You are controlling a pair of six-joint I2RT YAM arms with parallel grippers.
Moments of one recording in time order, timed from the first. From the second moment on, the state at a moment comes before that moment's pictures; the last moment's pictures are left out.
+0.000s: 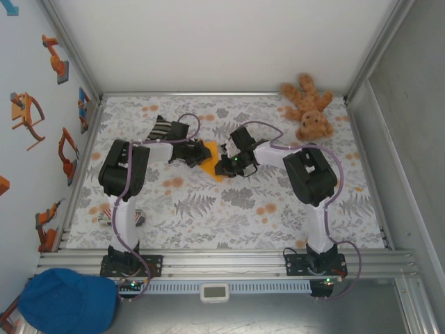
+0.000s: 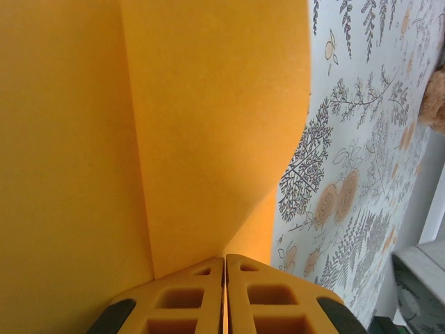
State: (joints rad) left arm -0.41 2.11 1.24 -0.10 0.60 -0.79; right arm 0.58 2.10 1.33 -0.34 -0.68 0.55
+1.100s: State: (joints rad) left arm -0.41 2.11 1.26 -0.14 0.60 -0.78; right arm 0.58 1.90 1.07 -0.38 -0.69 0.51
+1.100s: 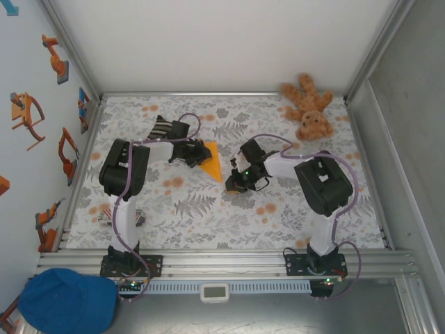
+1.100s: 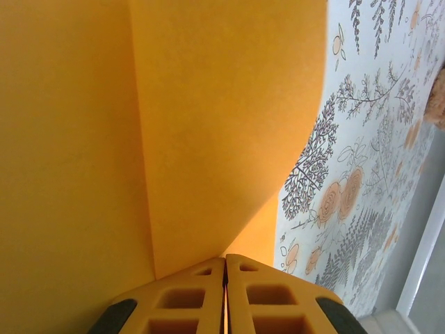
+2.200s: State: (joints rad) left arm -0.41 2.12 1.27 -0.16 0.60 -0.78; right arm 0.59 2.16 1.41 -0.35 -0.61 0.50
